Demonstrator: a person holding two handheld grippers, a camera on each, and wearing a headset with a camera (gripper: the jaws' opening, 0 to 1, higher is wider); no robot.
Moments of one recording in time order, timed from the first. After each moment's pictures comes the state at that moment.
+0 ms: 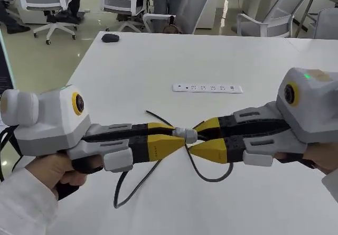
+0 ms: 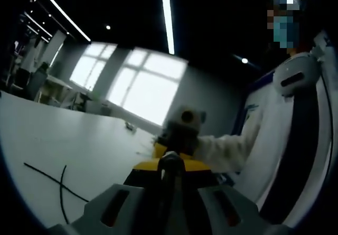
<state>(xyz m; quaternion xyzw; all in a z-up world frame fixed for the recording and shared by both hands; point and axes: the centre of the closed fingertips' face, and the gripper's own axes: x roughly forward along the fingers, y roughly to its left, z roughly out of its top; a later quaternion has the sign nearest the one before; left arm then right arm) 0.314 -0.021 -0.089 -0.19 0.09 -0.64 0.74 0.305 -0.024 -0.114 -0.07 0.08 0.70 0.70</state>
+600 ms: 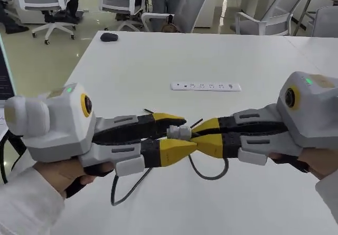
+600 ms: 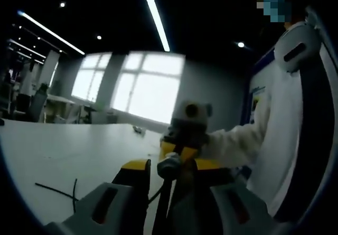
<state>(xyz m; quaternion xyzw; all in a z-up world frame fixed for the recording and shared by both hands) 0.315 -0.045 -0.098 -0.12 0.05 -0.63 0.76 0.304 -0.021 -0.103 -0.04 0.04 0.69 0.72</state>
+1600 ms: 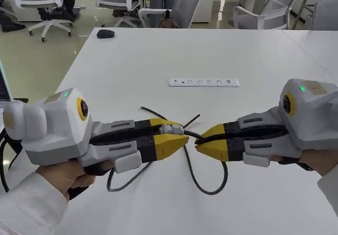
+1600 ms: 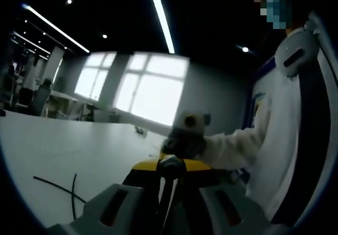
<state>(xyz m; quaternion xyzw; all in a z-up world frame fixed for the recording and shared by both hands) 0.325 -0.031 -0.108 -0.15 0.05 -0.62 0.77 0.325 -0.056 -0.157 -0.12 0.10 0.67 0.73</state>
